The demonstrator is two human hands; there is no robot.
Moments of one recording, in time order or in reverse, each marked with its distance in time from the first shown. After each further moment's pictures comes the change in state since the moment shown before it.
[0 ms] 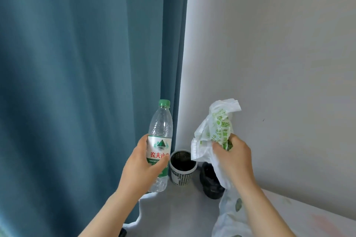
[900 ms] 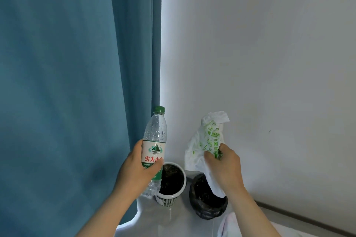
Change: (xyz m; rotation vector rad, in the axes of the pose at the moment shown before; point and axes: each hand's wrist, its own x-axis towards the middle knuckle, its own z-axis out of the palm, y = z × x) left_hand 0.349 -0.057 0.153 0.088 -0.133 -0.088; right_hand 0.320 0.131 0.105 -0.131 -0.024 0.107
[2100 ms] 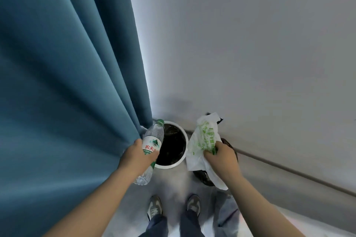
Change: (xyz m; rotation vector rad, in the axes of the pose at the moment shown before) left_hand 0.321 -0.194 0.217 0.413 -0.402 -0.524; right_hand 0.271 0.259 0.195 -0.407 -0.434 0.435
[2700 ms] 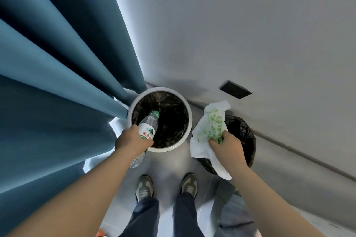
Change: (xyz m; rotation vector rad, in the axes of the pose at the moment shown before) left_hand 0.185 -0.062 0.181 0.157 -0.159 -0.234; right_hand 0.157 0.135 0.132 -0.125 -0.136 0.136
